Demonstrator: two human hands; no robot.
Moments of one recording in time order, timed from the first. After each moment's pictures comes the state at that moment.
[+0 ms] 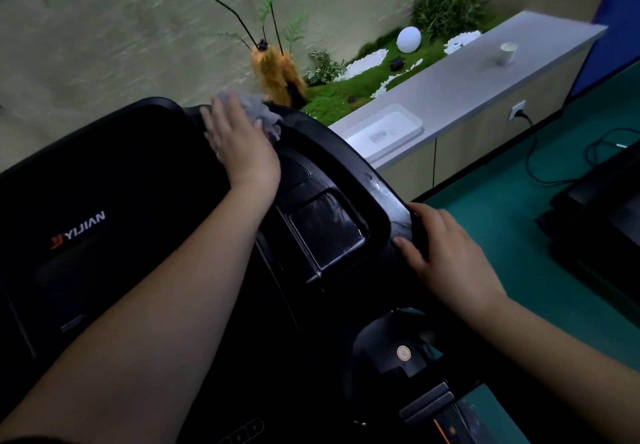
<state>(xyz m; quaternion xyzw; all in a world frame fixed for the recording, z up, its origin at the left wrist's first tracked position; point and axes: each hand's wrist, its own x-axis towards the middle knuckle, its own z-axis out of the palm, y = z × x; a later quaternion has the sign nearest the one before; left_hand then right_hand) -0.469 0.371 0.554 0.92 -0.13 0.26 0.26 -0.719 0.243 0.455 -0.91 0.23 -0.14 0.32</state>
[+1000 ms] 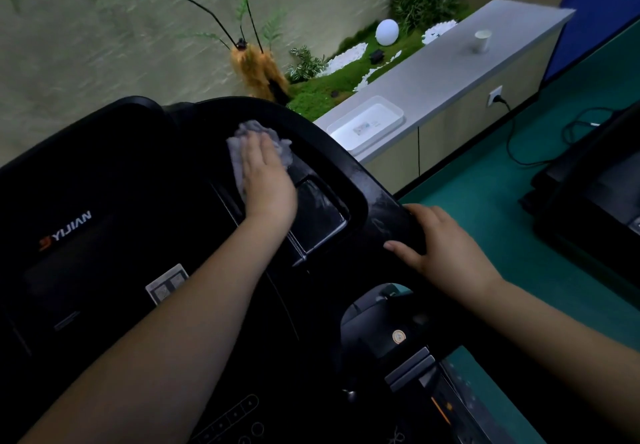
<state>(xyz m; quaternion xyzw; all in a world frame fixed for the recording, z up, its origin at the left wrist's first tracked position) -0.514 0.371 0.493 0.95 -0.25 0.14 0.15 -0.751 0.237 0.442 -0.90 0.22 -0.12 0.36</state>
